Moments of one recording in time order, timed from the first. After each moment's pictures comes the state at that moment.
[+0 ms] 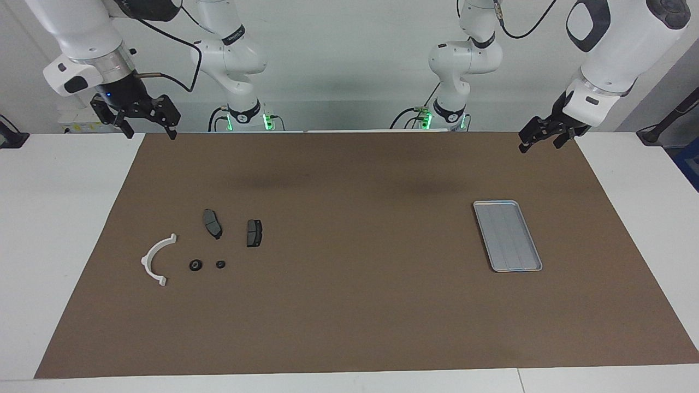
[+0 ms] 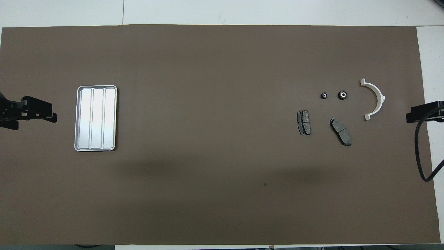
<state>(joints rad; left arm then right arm) -0.03 -0.02 0.02 -1.63 -0.04 1.52 -0.12 -0.08 -0.10 0.00 -1.65 -0.01 1.54 -0.03</state>
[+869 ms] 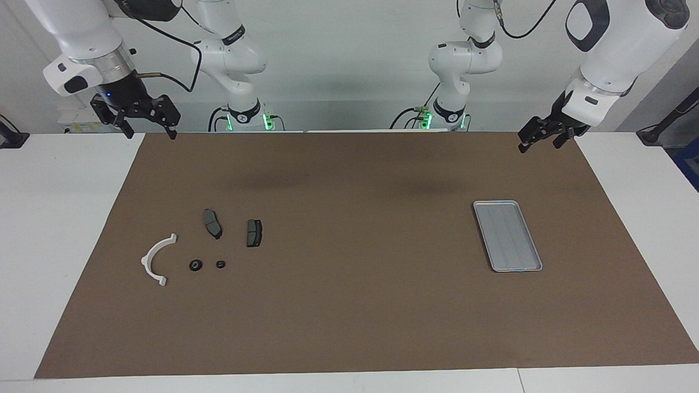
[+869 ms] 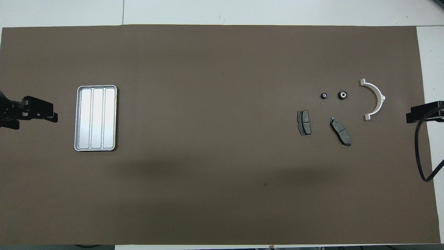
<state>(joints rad) -0.03 -0.02 0.01 -1.63 -0.04 1.52 -0.12 -0.08 -0.10 0.00 -1.65 -0.01 1.54 -0.03</state>
